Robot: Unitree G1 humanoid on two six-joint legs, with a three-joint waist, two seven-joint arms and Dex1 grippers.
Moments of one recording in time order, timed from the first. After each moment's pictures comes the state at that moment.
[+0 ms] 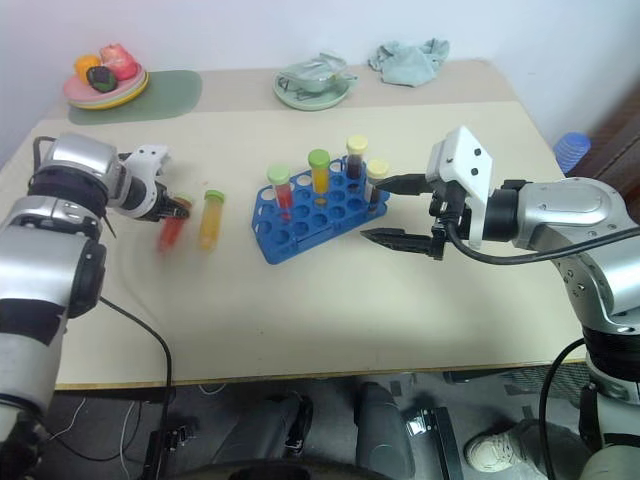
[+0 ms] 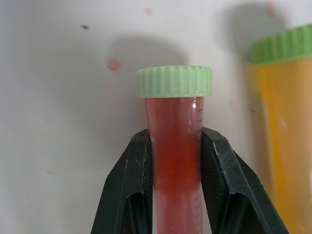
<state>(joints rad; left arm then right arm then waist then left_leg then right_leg) -1.32 0.66 -0.26 1.10 0.01 1.09 -0.84 -0.52 -0.94 -0.10 -0.42 0.65 0.72 1.01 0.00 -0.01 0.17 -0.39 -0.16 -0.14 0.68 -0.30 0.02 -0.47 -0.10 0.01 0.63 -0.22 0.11</state>
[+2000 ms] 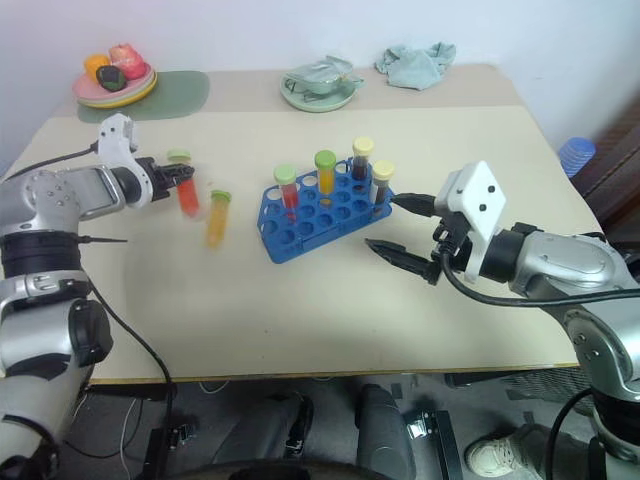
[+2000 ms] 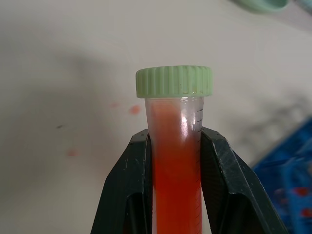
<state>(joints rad) -0.94 0.60 0.29 0.49 -0.49 1.13 -0.26 -0.25 -0.89 -0.24 -0.63 0.77 0.74 0.70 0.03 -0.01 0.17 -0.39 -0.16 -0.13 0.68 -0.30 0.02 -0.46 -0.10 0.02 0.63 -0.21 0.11</state>
